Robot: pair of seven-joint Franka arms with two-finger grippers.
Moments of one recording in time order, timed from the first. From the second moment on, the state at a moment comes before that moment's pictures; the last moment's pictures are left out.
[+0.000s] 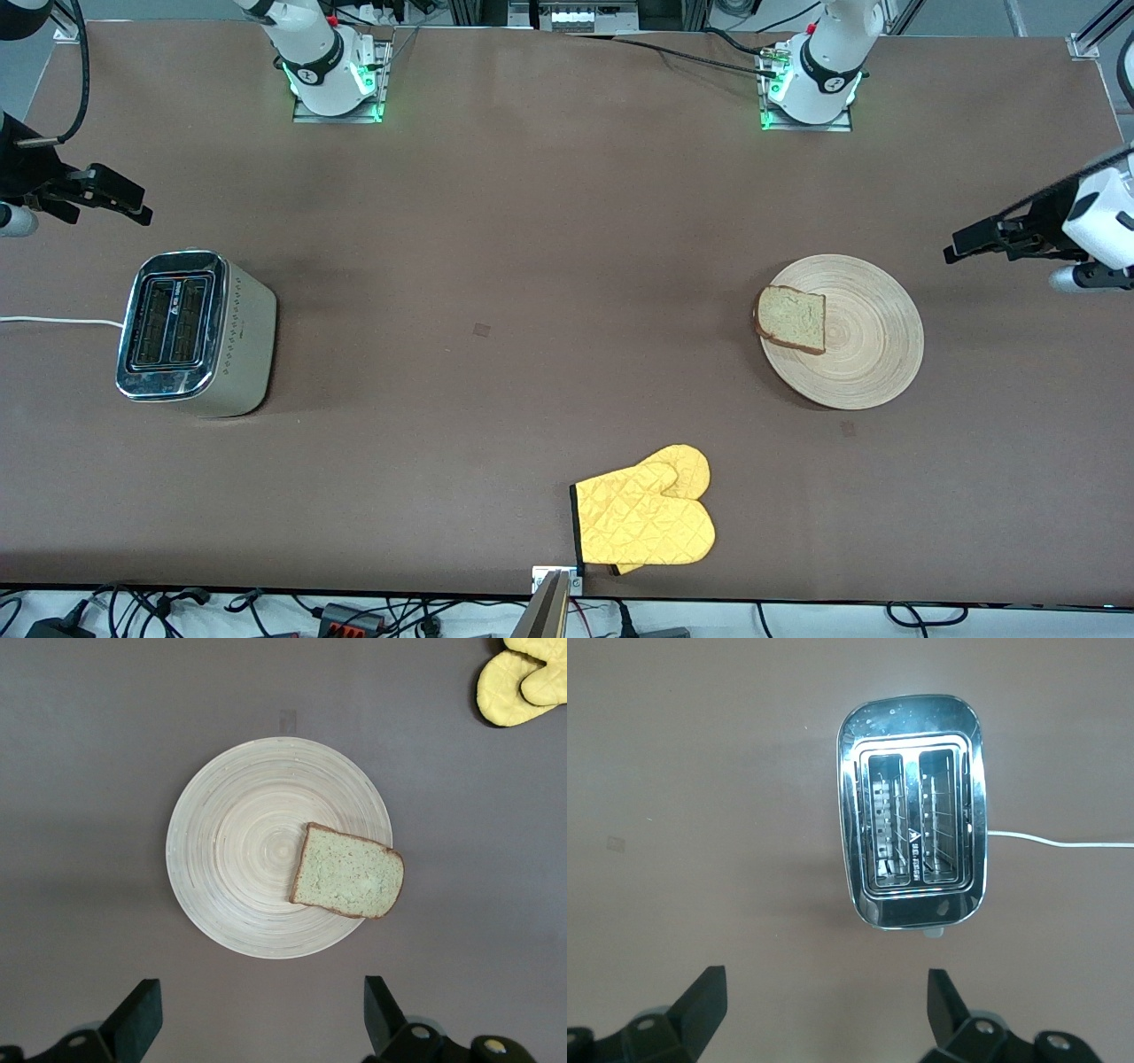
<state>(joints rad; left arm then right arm) 0.37 0.06 -0.23 -1.80 -0.16 1.73 0.03 -0.05 -0.06 -0.02 -1.75 0.01 1.68 -0.04</state>
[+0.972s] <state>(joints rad) 0.67 0.65 -0.23 -1.69 -0.38 1.76 0.58 -0.05 -0.05 -0.02 -1.76 0.01 1.68 -0.04</state>
